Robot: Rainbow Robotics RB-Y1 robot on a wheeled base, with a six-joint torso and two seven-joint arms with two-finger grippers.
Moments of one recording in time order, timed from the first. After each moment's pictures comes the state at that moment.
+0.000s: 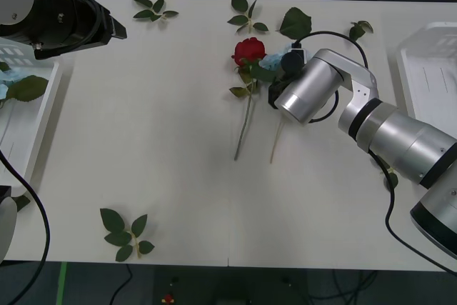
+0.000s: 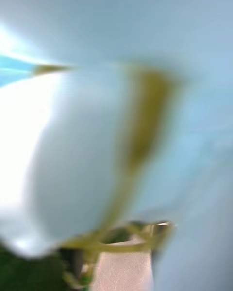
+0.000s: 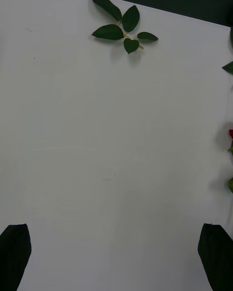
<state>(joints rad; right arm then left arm) -0.92 -0.40 0.80 -1.00 -0.34 0.97 0.69 -0.71 0.48 0.08 -1.84 0.47 1.71 -1.14</state>
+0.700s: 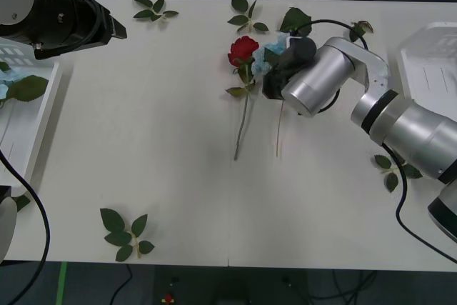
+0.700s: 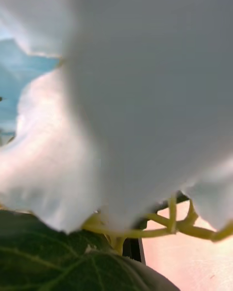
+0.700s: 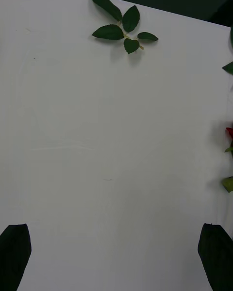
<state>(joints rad) -0.92 -0.48 0.79 -1.15 -0.47 0.93 0.69 -0.71 0.48 0.08 -1.84 0.47 1.71 -1.14</state>
